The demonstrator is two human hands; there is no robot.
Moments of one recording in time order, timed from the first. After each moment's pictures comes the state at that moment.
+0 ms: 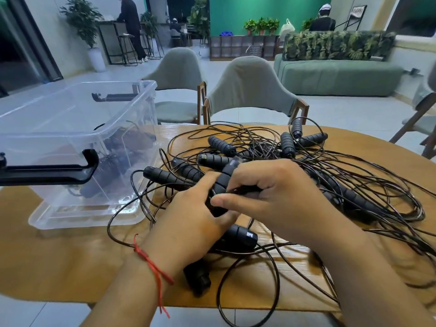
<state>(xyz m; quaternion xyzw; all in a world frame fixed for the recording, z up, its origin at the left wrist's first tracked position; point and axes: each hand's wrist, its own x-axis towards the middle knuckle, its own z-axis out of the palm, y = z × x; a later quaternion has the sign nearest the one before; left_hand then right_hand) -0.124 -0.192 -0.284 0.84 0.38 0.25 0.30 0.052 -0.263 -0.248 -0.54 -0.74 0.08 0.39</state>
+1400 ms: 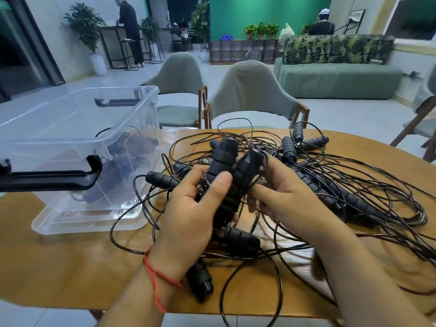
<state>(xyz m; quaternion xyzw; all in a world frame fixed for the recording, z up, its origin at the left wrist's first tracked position) -0.118 -0.201 -0.282 0.64 0.27 0.44 0.57 0.073 -0.249 -0.278 -0.49 -0.58 0.36 0.53</state>
